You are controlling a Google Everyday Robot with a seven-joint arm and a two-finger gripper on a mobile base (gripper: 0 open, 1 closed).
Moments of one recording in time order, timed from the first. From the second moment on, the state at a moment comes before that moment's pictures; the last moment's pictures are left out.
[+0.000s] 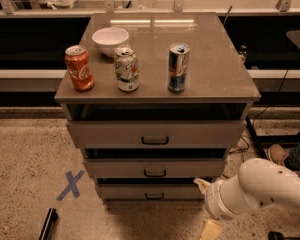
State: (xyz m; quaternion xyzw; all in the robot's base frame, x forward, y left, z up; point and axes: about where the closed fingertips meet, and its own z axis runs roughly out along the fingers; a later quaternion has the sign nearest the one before) arm 0.364 -0.138 0.566 -0.62 0.74 0.16 0.19
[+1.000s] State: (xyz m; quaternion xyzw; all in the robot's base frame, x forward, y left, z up) arm 0.397 -0.112 0.454 -0.62 0.71 0.20 0.26
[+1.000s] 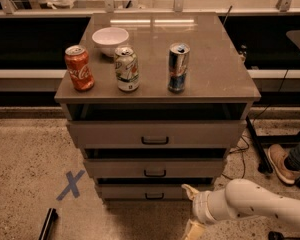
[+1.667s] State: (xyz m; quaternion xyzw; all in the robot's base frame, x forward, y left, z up) arm 0.425 -0.094 0.380 -0.60 0.70 0.21 0.32
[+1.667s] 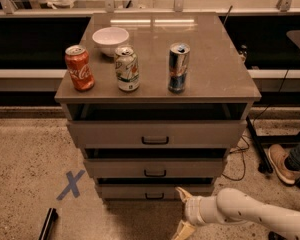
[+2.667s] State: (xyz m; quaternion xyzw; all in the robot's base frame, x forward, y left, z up) arm 0.447 -0.091 0.291 -0.57 0.71 0.25 0.33
